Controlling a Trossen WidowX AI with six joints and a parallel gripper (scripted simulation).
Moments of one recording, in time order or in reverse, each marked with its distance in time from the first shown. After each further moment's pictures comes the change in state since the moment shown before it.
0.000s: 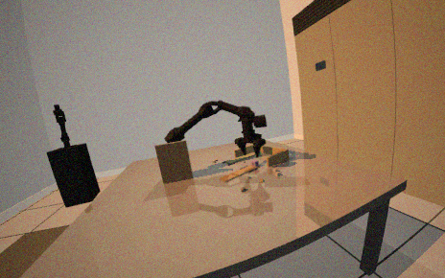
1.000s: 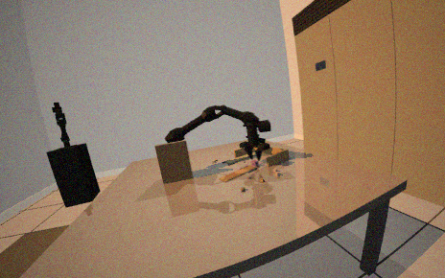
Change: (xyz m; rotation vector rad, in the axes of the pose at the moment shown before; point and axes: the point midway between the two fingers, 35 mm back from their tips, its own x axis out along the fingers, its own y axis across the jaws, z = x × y) arm 0.033 0.004 0.035 -0.002 -0.003 0.001
